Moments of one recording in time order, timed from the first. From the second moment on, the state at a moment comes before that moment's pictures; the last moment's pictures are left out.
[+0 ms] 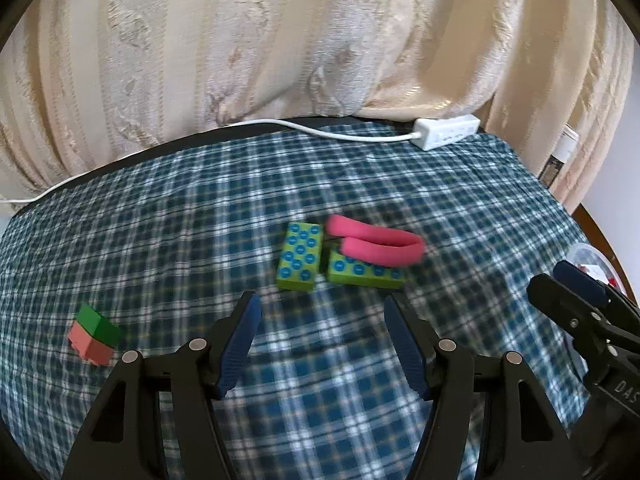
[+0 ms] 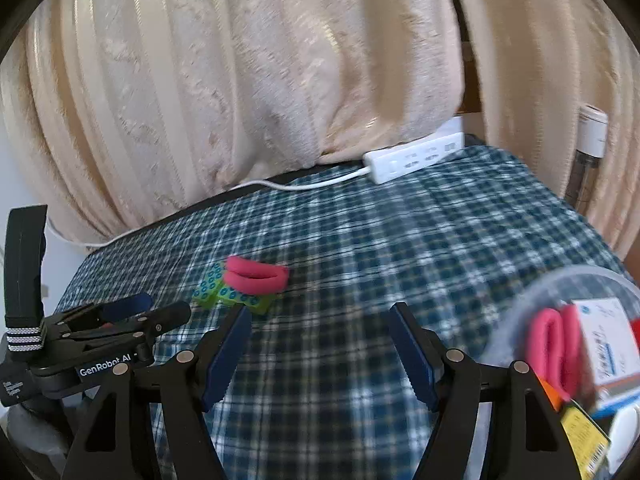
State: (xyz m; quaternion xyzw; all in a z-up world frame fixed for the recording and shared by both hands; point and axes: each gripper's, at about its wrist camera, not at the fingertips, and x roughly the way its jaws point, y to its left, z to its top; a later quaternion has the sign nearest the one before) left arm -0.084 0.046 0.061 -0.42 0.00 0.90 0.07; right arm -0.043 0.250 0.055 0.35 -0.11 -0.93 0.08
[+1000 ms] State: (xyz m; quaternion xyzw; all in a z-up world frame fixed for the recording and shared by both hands) left arm -0.105 0.005 0.034 -0.45 -0.02 0.89 0.03; right arm -0.147 0.172 0.027 0.40 0.00 -0.90 0.18
